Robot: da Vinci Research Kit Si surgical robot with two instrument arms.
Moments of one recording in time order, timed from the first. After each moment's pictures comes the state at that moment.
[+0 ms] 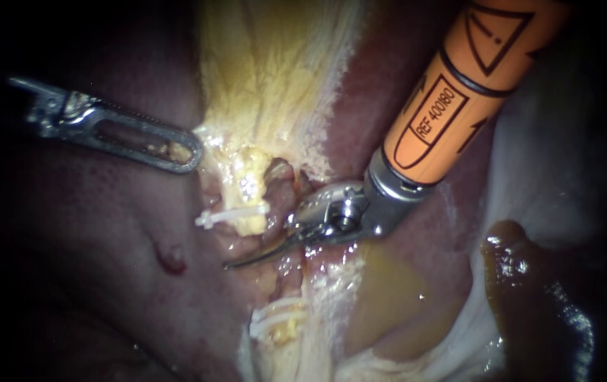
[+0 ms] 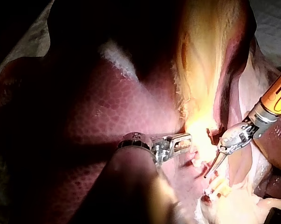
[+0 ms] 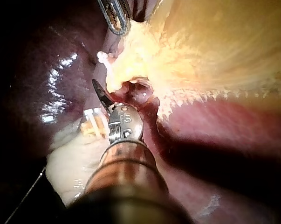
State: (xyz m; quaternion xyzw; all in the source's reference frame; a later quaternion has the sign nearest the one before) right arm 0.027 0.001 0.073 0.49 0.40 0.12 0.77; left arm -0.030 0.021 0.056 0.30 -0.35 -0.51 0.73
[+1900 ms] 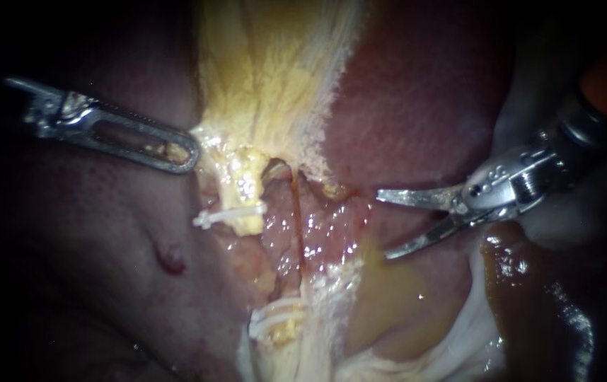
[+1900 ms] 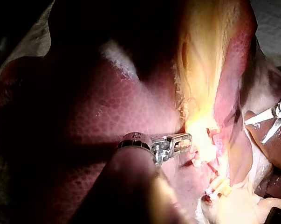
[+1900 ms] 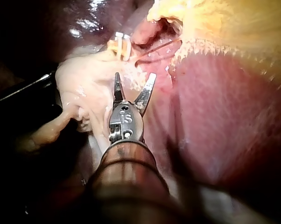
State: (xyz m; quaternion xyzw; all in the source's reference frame) right arm 0.011 0.005 0.064 0.16 0.44 0.07 0.88; left arm -0.030 0.021 0.056 0.30 -0.36 -0.51 0.73
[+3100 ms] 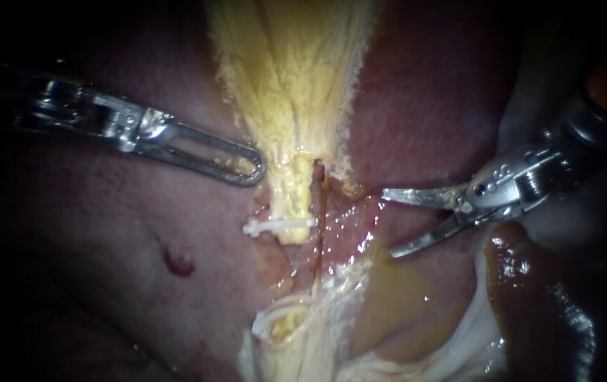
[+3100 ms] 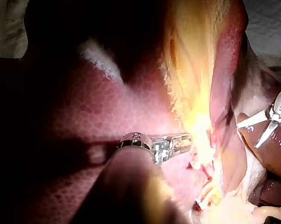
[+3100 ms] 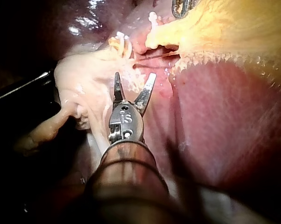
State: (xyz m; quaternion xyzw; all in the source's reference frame) right arm 0.010 0.005 0.064 0.16 0.44 0.07 0.88; left arm -0.036 0.020 0.062 0.31 -0.36 -0.50 0.73
